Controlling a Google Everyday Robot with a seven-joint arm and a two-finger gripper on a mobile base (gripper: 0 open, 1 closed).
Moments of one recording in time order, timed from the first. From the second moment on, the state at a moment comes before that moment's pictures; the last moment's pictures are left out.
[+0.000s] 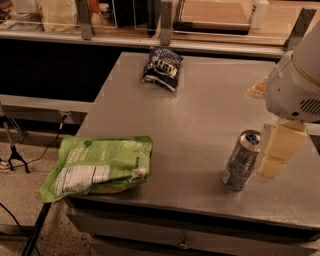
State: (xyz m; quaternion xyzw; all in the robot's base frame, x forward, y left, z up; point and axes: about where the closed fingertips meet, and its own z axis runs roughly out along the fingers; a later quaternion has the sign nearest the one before) arm 0.402 -0.171 0.931 -0.64 0.76 0.03 0.13
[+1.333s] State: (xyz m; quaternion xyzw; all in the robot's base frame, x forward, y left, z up) arm 0.403 -0.167 0.936 -0.64 0.76 0.02 0.14
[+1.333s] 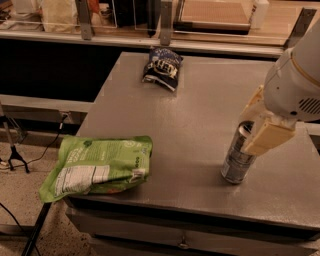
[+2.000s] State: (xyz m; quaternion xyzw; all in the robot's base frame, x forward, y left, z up) arm 0.408 -0.168 0.946 -0.64 0.75 0.02 0.16
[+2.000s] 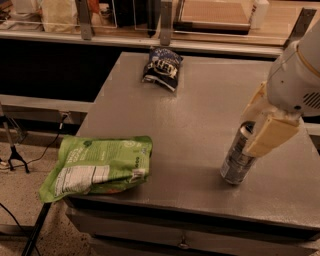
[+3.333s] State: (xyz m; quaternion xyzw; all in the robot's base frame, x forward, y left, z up) arm 0.568 -0.164 0.989 -0.62 0.75 -0.04 0.22
